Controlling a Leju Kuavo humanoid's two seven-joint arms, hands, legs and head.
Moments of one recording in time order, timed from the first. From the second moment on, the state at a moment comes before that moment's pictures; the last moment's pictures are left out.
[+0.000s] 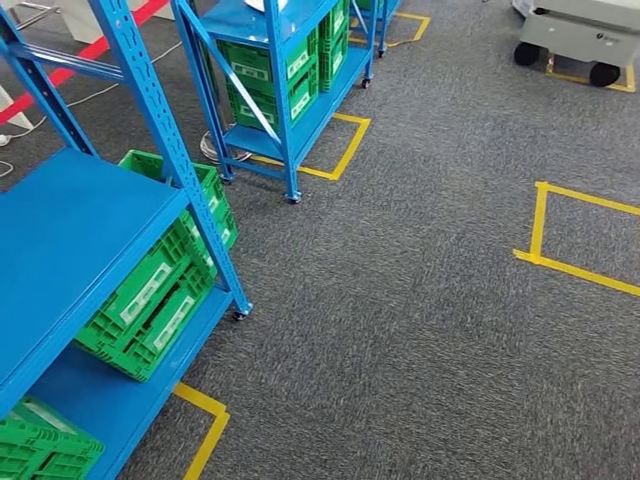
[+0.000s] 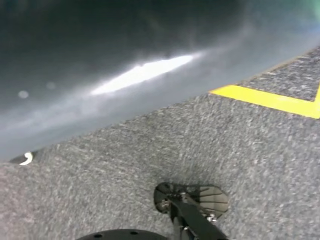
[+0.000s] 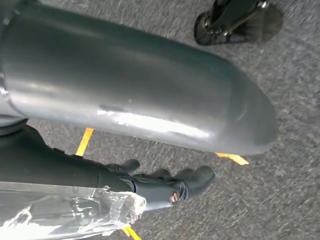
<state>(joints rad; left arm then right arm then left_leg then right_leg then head) -0.01 -0.19 1.22 -0.24 -1.05 0.21 -0.55 0.00 0.28 -1.23 -0.24 1.52 -0.33 -0.24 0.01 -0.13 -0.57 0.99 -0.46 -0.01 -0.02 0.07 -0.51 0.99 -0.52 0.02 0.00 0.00</state>
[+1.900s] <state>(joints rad) -0.01 -0.19 1.25 -0.25 -1.09 0.21 -0.56 0.00 0.29 -1.23 -0.24 1.54 -0.33 -0.25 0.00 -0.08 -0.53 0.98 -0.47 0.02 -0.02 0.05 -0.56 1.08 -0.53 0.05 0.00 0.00</state>
